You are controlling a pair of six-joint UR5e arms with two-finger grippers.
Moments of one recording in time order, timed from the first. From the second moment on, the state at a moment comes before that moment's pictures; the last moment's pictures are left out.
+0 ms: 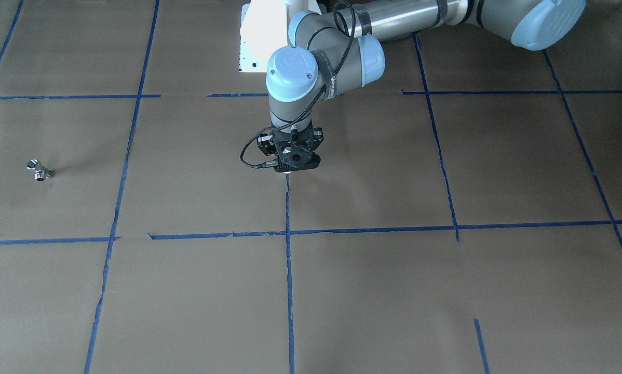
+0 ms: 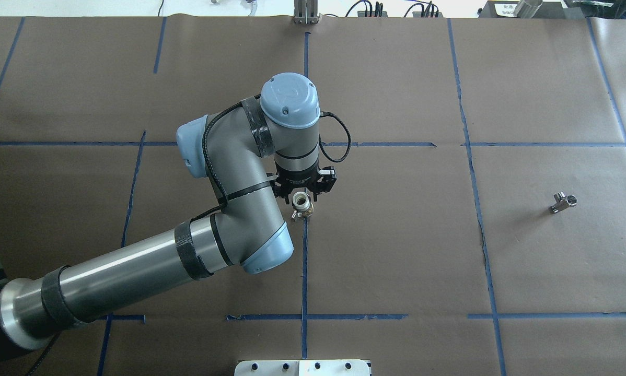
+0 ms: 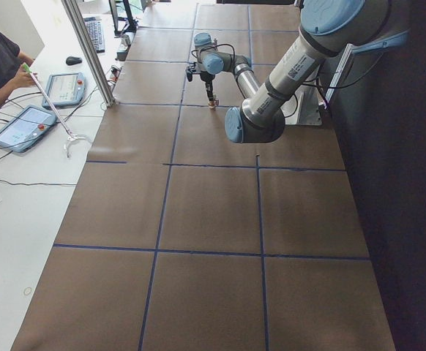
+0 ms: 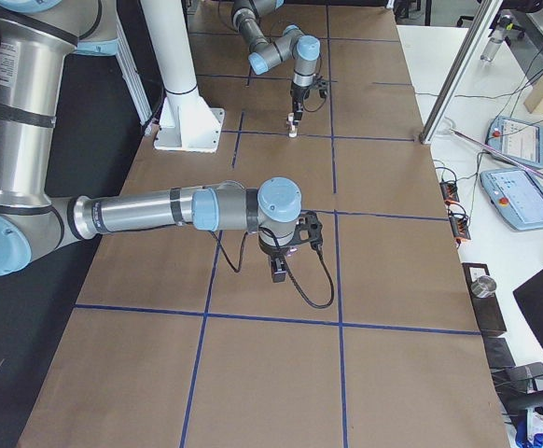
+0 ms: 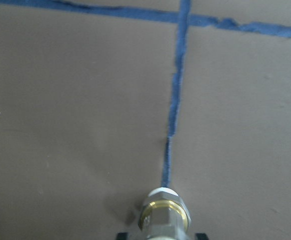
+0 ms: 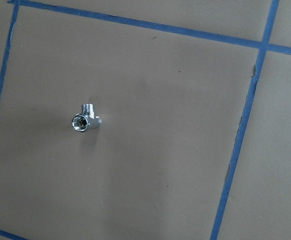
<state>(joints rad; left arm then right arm) -0.54 -2.51 -1.40 -1.53 -2.04 -1.28 1.48 -1.79 1.95 -1.68 2.47 -0.13</state>
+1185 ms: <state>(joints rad) -0.56 -2.28 -1.80 -1.53 -2.04 -1.29 1.26 -1.78 1.94 -1.43 2.40 0.27</state>
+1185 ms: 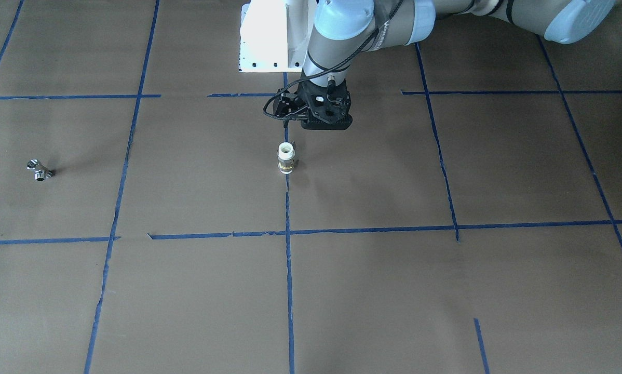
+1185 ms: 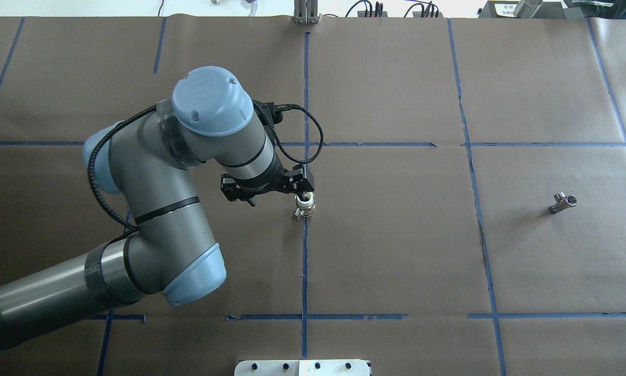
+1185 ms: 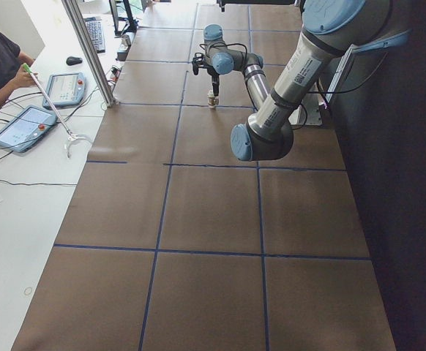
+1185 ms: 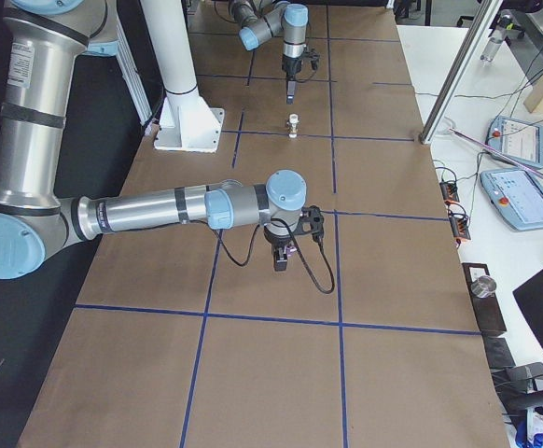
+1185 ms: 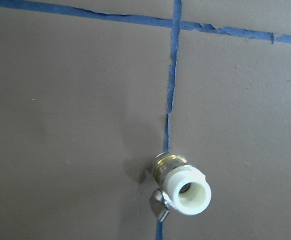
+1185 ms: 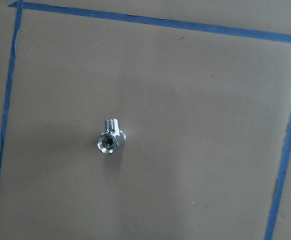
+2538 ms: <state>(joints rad) -0.58 -2.18 -1.93 -1.53 -2.04 -1.29 0.98 -1.64 1.73 -1.17 2.22 0.60</state>
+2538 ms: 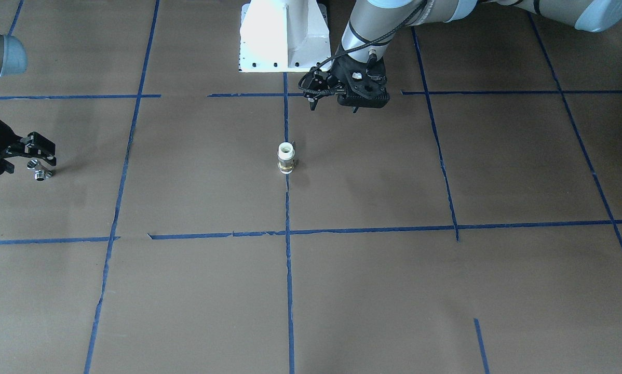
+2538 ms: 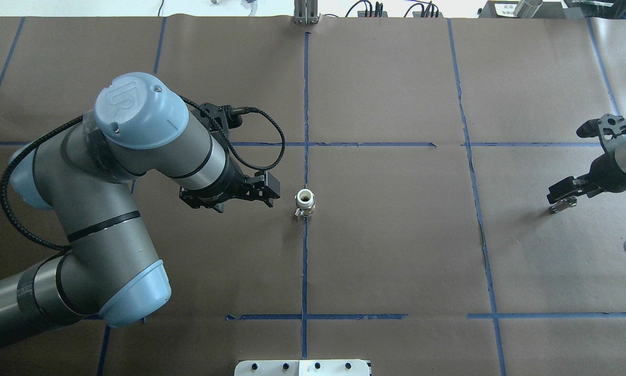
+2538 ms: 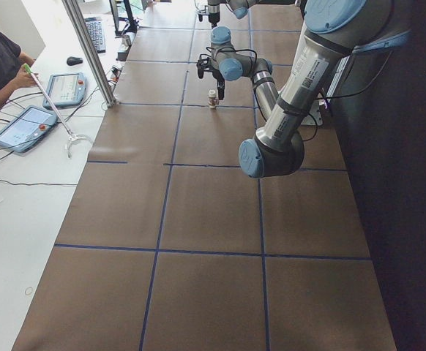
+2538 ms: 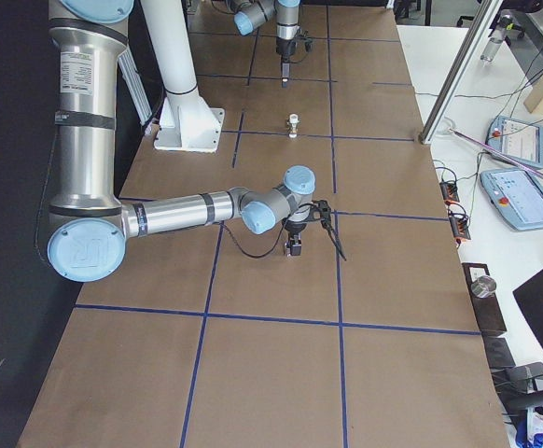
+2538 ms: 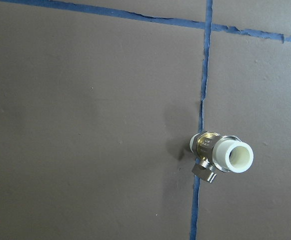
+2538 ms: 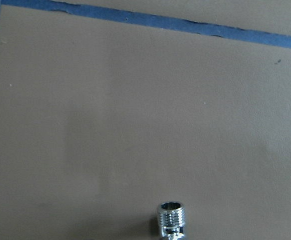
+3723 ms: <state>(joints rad) -0.58 -2.18 -1.93 -1.53 -2.04 -1.29 0.97 -1.64 1.71 -1.17 2.22 0.60</state>
